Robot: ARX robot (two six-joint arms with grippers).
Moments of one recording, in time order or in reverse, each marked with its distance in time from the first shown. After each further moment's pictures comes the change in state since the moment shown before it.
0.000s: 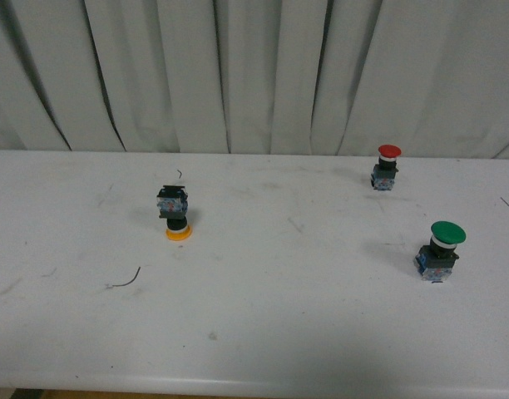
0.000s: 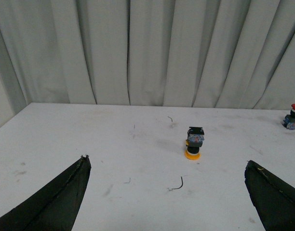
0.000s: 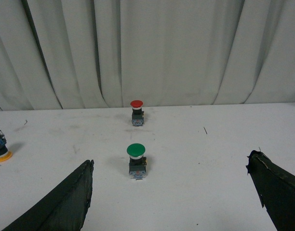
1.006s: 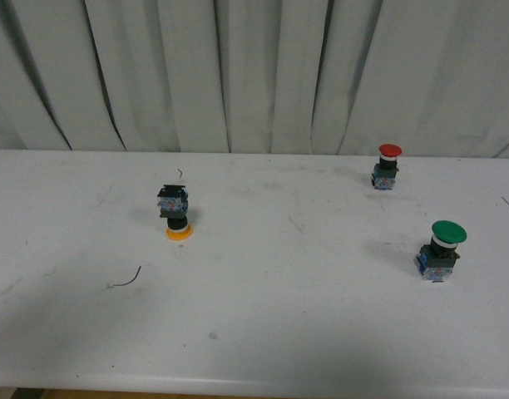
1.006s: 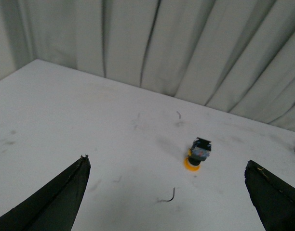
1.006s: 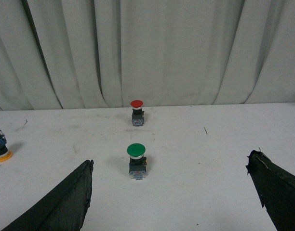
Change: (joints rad) left arm -0.100 0.761 0.275 0.329 -0.205 -0.233; right arm 0.000 0.000 0.000 0.000 0.000 0.000
